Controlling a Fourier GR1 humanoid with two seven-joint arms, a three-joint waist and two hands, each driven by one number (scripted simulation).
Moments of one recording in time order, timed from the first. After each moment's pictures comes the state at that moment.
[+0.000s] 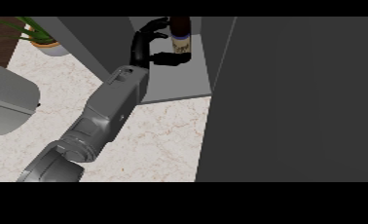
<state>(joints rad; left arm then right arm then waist) -1.13 0.05 -0.13 -0.12 0.37 0.42 -0.55 0.22 -0.59 0.72 -2.50 0.01 -0.56 0.05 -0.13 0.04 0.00</state>
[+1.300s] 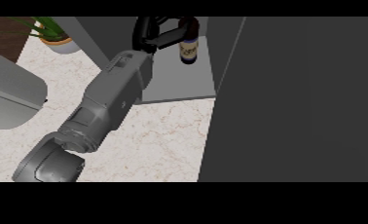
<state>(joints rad) -1.21 0.05 -0.03 -0.15 0.44 0.15 -0.62 0.28 -0.62 0.68 -2.50 -0.01 -0.53 0.00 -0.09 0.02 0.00</state>
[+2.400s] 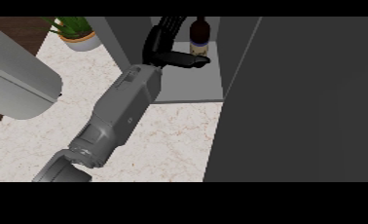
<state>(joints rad) -1.07 0.00 -0.10 -0.35 0.52 0.00 -0.57 0.37 -0.67 0.62 -2.51 -0.01 -0.55 -0.02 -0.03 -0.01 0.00</state>
